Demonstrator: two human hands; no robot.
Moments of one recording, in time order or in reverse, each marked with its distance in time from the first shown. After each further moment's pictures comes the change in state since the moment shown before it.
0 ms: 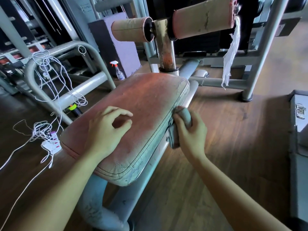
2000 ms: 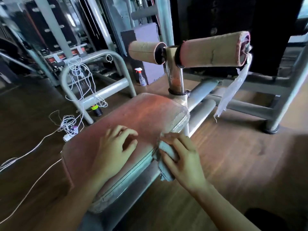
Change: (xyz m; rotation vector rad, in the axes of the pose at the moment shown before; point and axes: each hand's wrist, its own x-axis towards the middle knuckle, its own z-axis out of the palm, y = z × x) left_hand -0.012 0.137 -0.052 -0.004 0.013 -0.068; right_hand 0.068 0.002 -0.044 -0.088 -0.512 -0.550
